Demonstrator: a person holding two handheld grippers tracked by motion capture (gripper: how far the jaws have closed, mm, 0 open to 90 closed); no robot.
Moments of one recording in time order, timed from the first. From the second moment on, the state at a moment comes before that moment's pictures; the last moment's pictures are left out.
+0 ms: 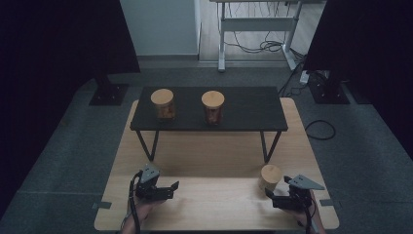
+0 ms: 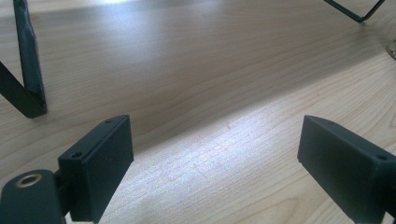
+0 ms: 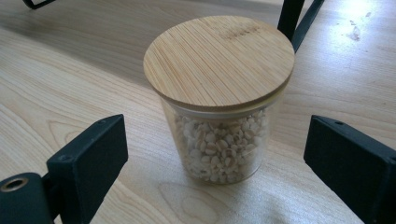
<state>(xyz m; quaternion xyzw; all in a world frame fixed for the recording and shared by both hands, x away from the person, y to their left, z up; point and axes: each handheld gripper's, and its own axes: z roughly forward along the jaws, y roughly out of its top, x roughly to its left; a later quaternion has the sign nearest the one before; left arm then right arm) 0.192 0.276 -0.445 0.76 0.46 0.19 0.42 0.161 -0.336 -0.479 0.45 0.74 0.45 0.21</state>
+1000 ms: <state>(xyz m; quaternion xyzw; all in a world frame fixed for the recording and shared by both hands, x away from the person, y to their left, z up) 0.193 0.277 -0.446 0.76 0.46 0.19 0.42 0.191 -0.307 -0.484 0.45 0.76 0.42 0.22</state>
